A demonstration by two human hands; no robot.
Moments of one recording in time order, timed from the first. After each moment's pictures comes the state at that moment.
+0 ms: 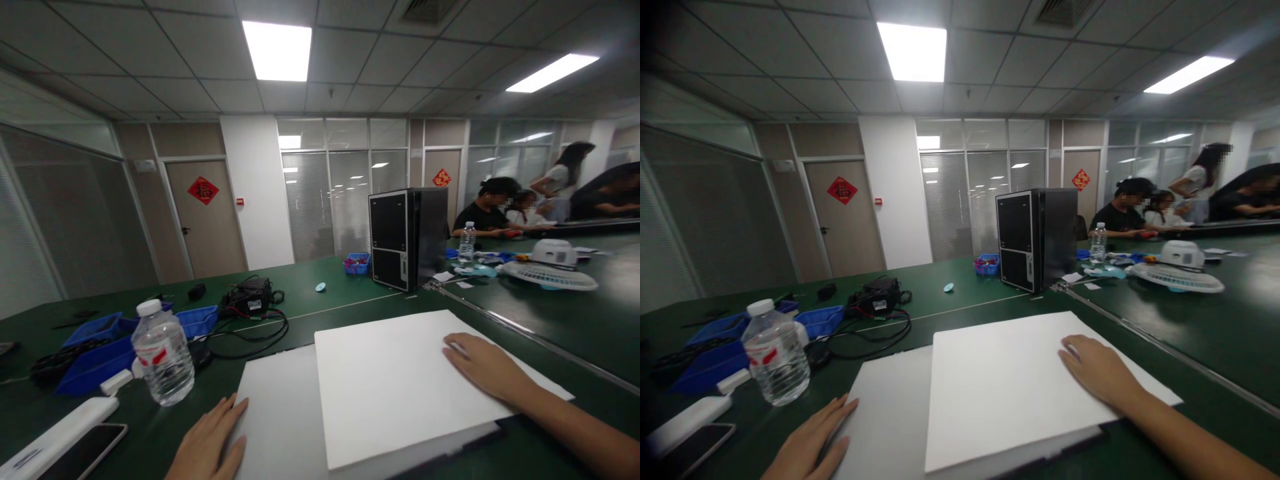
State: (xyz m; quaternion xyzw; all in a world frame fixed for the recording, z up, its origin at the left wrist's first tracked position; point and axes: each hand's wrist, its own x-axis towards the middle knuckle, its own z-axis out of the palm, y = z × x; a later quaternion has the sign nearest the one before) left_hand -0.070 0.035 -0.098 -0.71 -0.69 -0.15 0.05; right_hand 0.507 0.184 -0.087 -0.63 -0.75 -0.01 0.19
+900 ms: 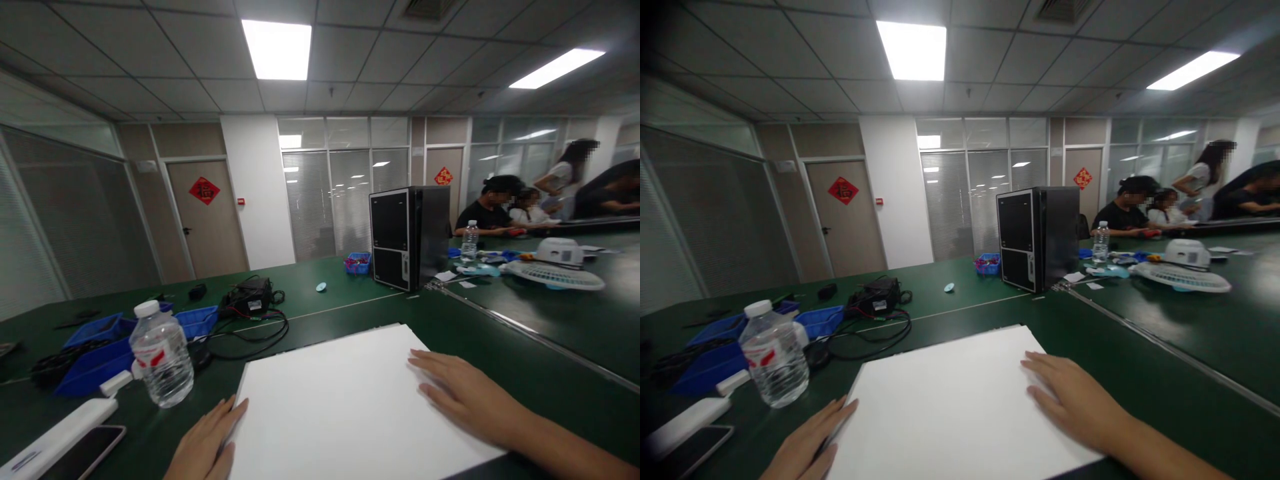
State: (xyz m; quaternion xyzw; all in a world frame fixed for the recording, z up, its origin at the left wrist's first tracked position) left_hand -0.086 0.045 -0.115 -0.74 -0.65 -0.14 0.12; right_hand 0.444 0.131 -0.062 -0.48 -0.84 0.12 0.21
